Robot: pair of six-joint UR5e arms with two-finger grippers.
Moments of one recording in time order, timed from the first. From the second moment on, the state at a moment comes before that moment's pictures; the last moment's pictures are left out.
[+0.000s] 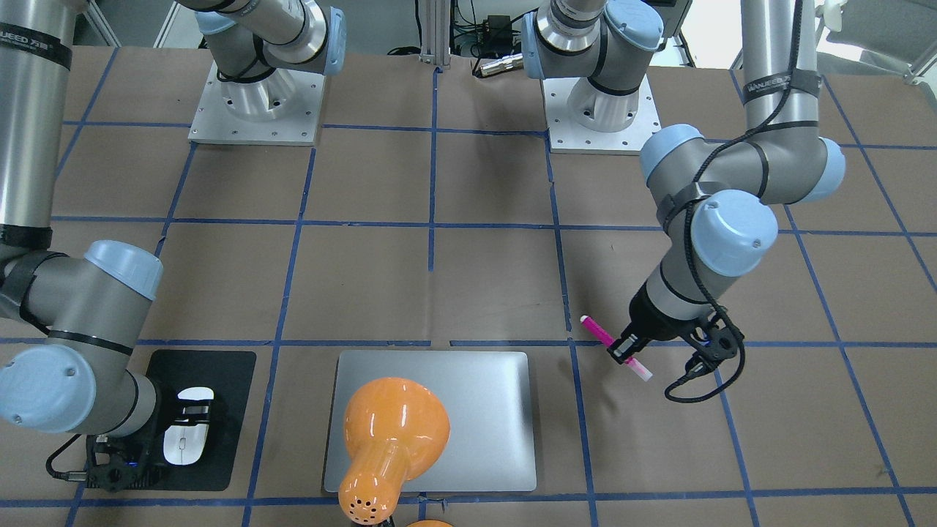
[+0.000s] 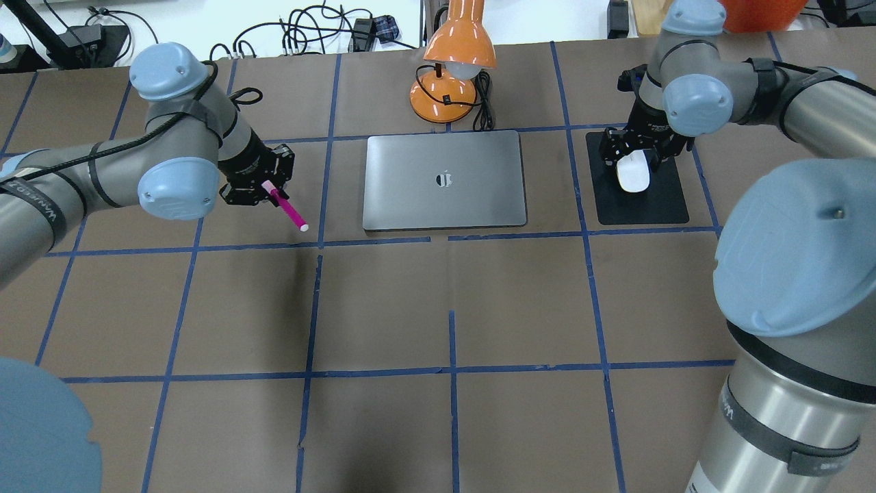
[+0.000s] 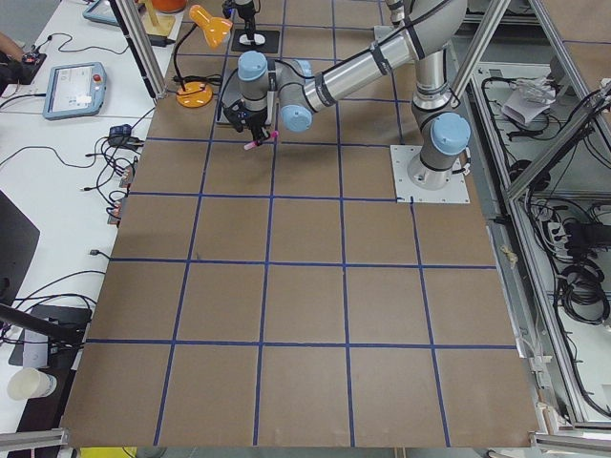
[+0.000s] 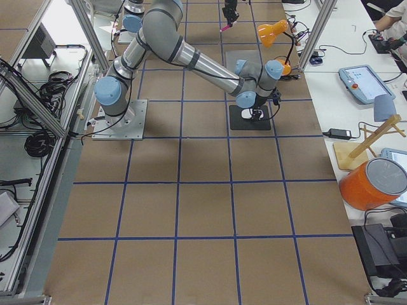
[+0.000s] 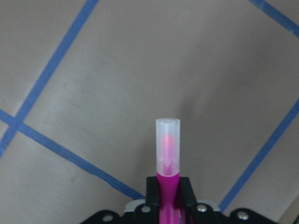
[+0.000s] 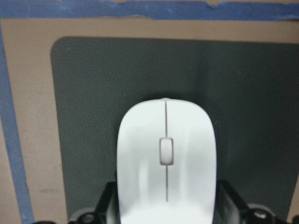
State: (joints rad) left arm -1.51 -1.93 -1.79 -0.93 1.52 -0.67; right arm 1.41 -0.89 1.43 -1.99 -1.59 -0.18
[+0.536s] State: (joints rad) left arm -1.77 -1.95 -1.79 -0.90 1.52 -1.17; right arm 1.44 -0.95 1.35 -1.91 -1.59 -0.17
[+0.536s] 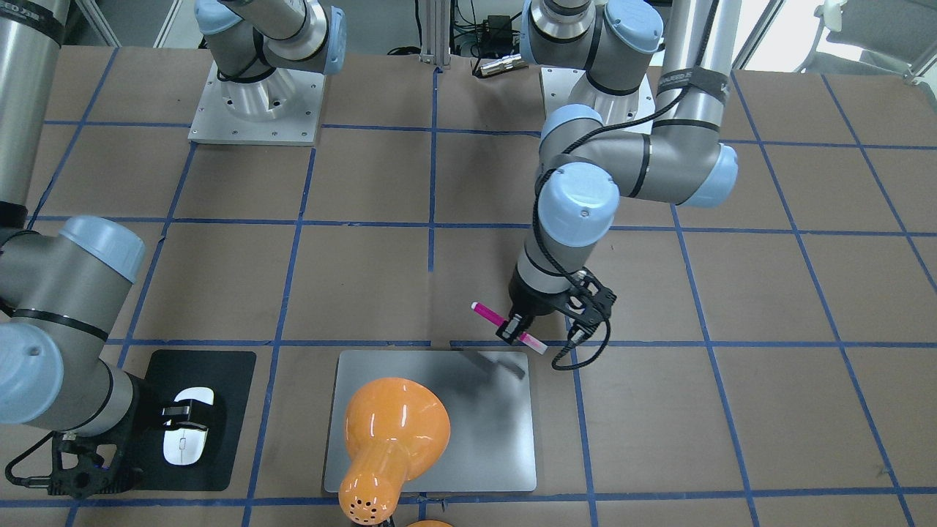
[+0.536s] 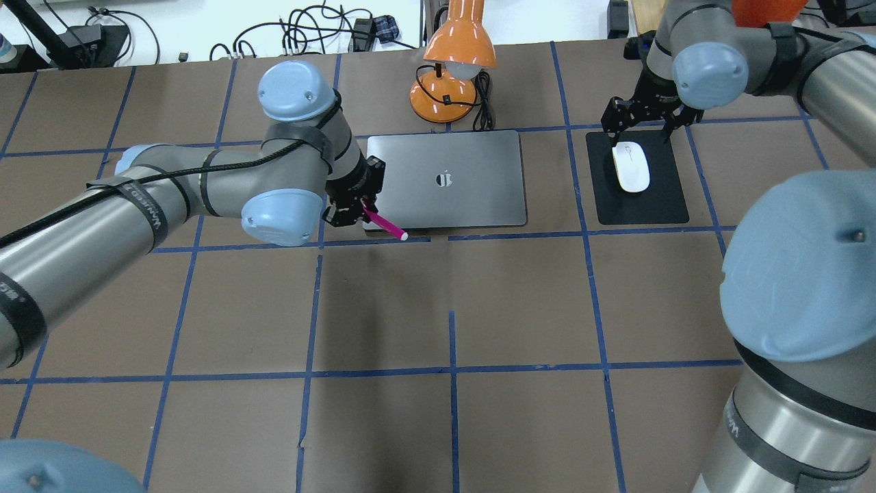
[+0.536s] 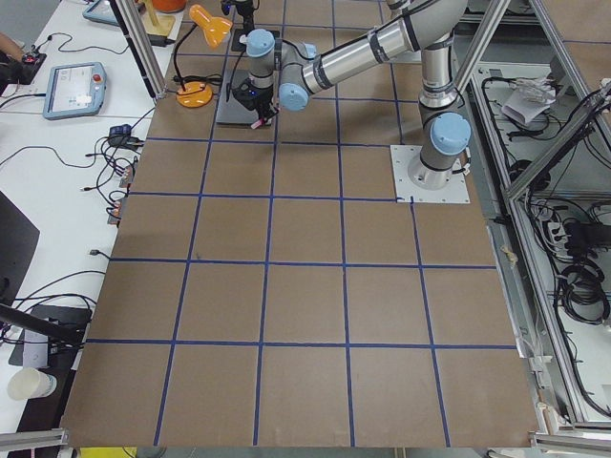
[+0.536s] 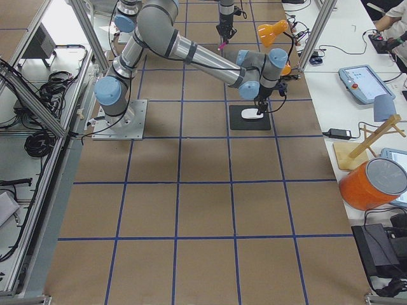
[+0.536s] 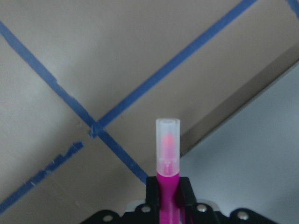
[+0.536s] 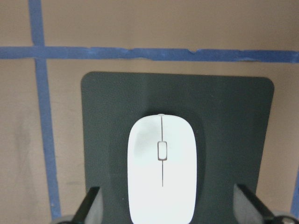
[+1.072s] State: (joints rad) left arm -1.92 -1.97 -1.80 -0.88 1.52 -1.52; right arm 1.57 -1.20 1.32 -1.71 -1.58 -0.08
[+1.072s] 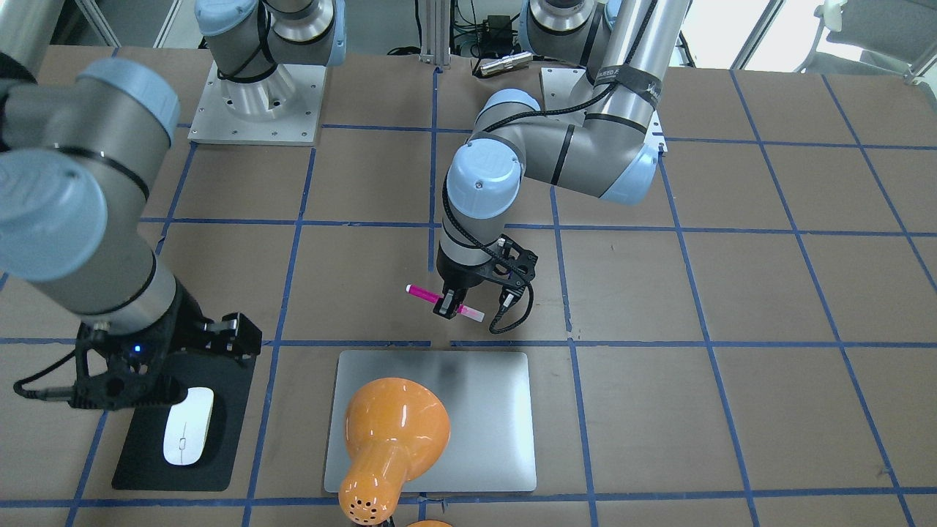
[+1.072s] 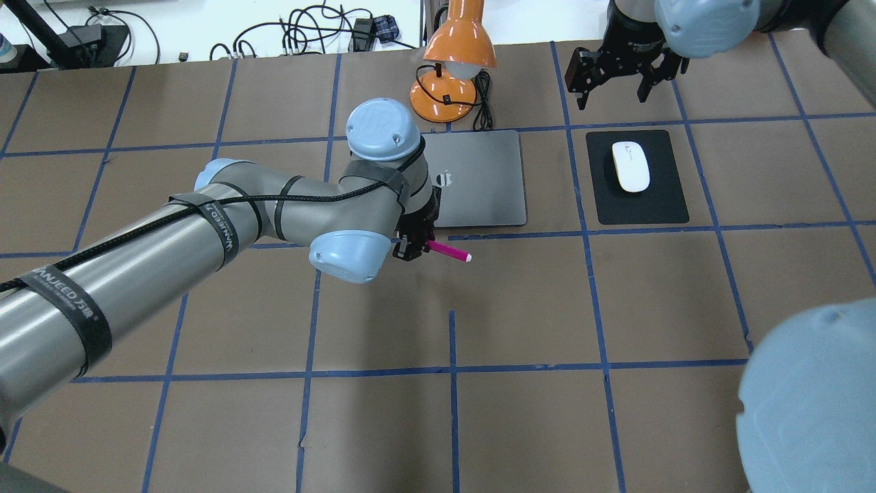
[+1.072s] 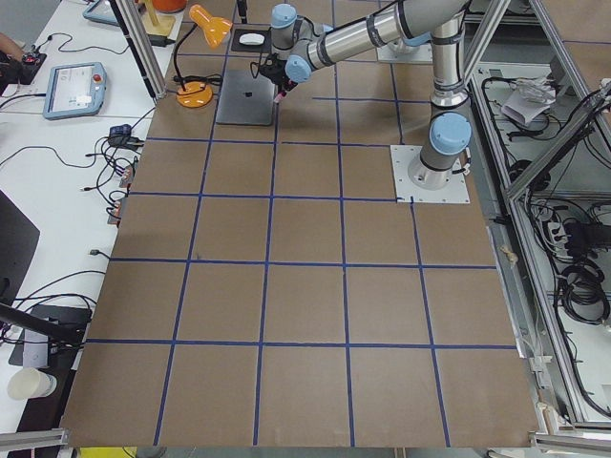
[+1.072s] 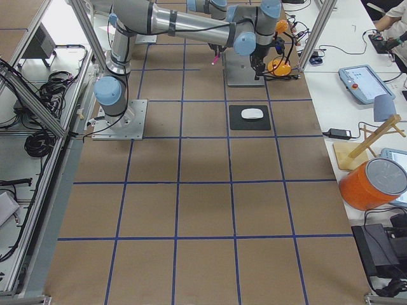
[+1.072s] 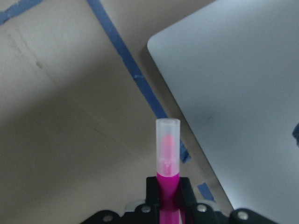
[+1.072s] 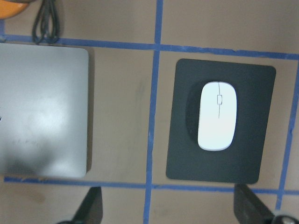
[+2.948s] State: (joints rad) left arm -1.96 -2.04 -1.83 -0.88 1.51 -1.72; right arm 1.59 -1.47 1.59 -1.69 -1.60 -0.07
